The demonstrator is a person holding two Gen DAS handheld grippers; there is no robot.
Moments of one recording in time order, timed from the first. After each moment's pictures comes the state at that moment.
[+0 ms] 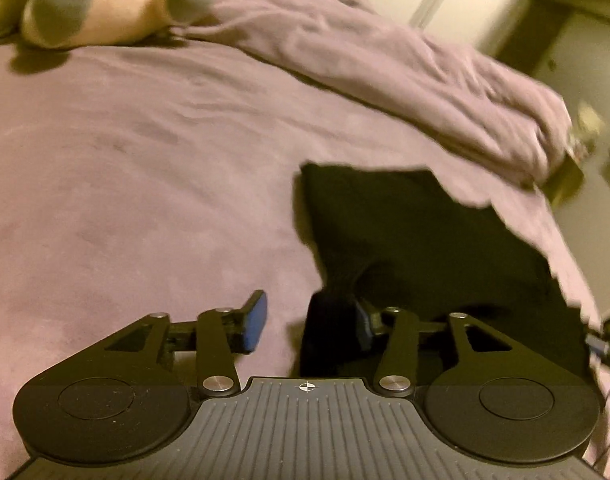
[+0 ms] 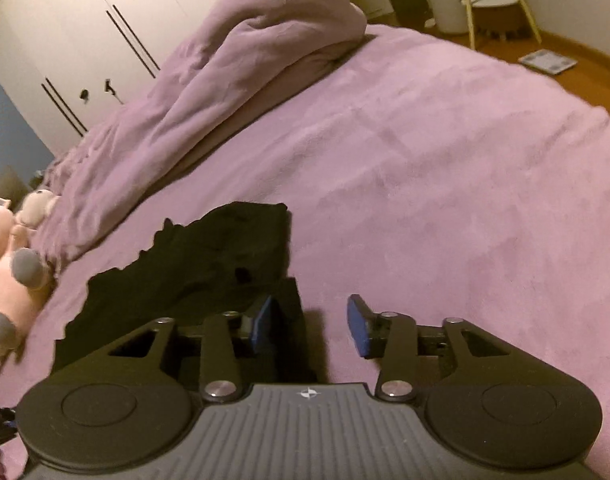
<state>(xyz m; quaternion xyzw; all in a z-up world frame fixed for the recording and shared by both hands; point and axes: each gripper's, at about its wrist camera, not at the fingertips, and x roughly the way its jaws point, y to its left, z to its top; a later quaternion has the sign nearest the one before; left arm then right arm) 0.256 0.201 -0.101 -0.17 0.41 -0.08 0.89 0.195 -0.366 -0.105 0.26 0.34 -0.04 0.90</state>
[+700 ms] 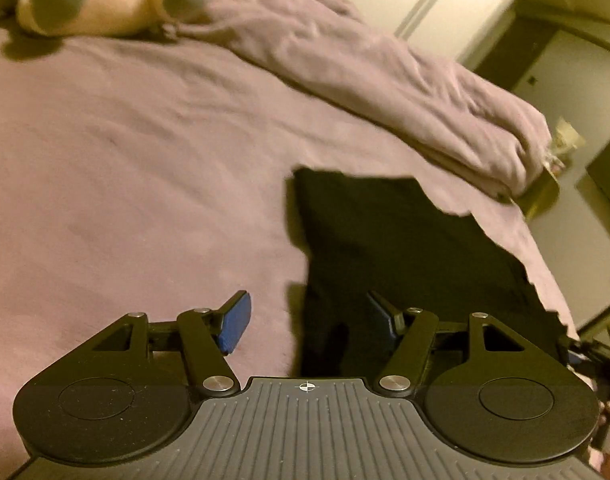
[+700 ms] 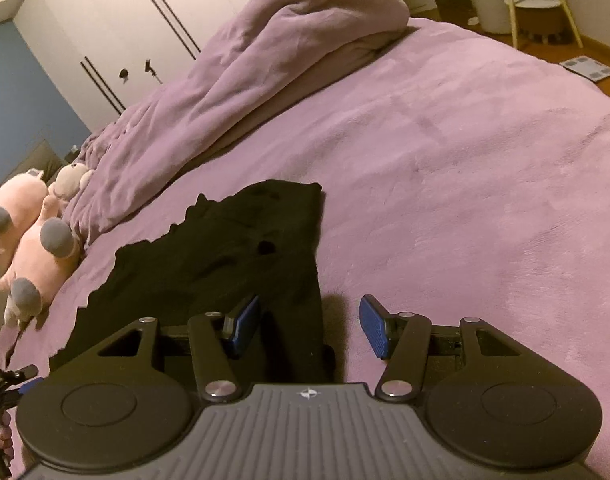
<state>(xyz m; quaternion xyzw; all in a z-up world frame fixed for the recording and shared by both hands) 0.256 0.212 -0.108 -0.22 0.39 -0.12 0.89 0.194 -0.358 -0.112 0.24 0.34 0.02 0.91</state>
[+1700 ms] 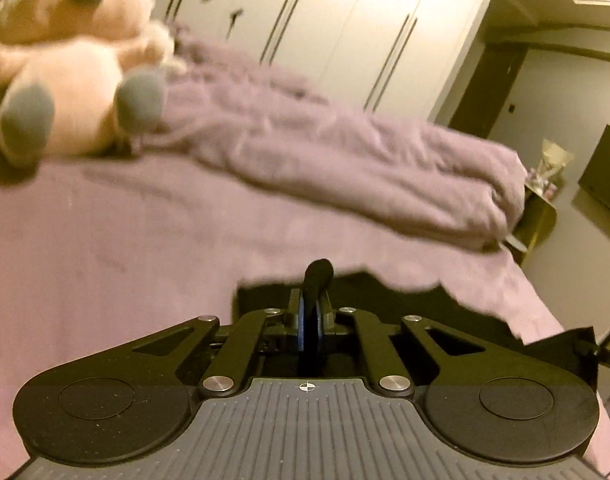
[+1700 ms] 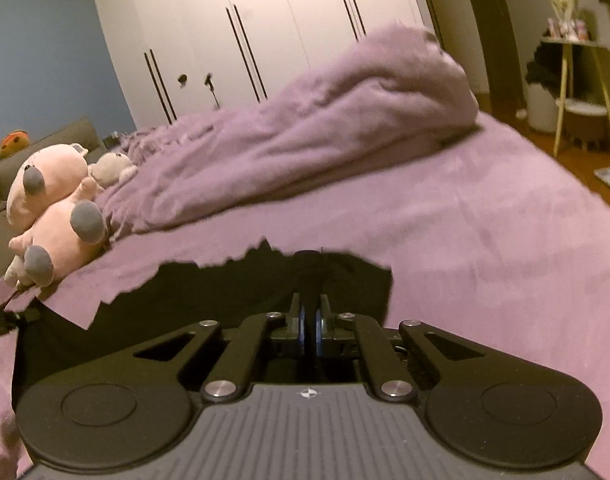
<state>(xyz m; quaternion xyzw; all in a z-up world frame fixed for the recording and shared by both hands) 0.264 0.169 -0.024 -0.15 0.27 -0.08 0.95 0.186 -0.310 -0.045 0.13 0.26 0.05 0.96</state>
